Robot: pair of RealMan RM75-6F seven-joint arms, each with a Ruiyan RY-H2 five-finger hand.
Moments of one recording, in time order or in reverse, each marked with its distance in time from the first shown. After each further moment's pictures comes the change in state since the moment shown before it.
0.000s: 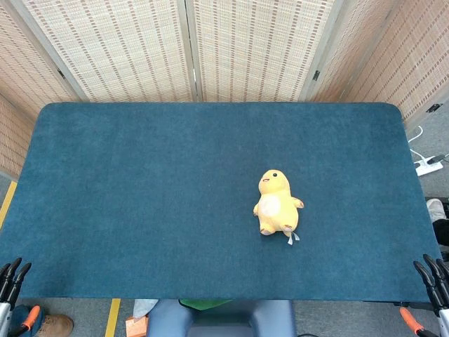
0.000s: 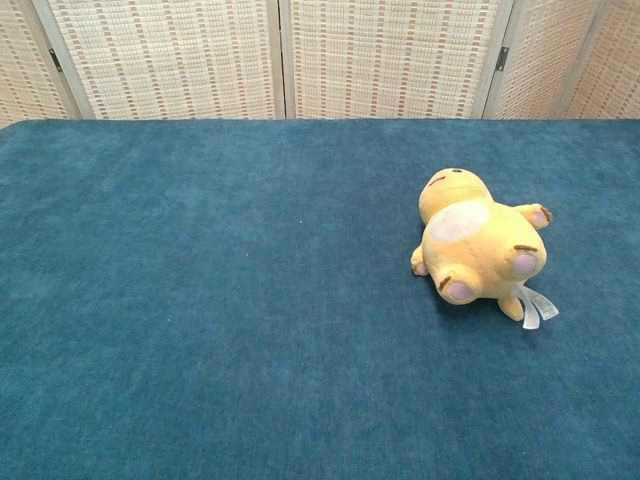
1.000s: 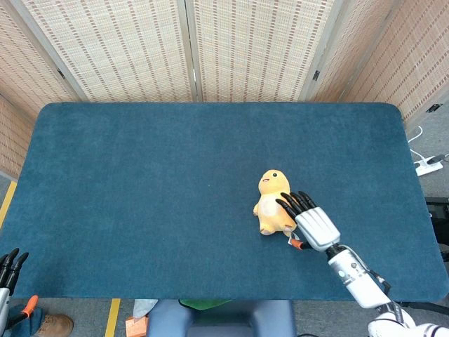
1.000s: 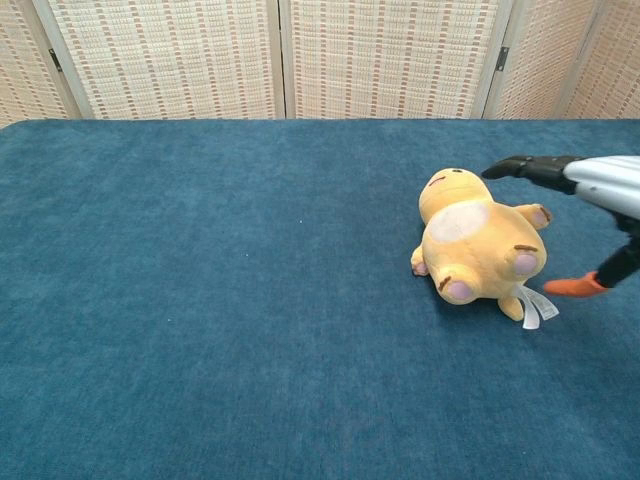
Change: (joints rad) left arm -0.058 0.017 -0.046 -0.025 -0.125 -0.119 -0.038; right arm 0.695 -0.305 0.261 -0.045 0.363 -0.929 -0.190
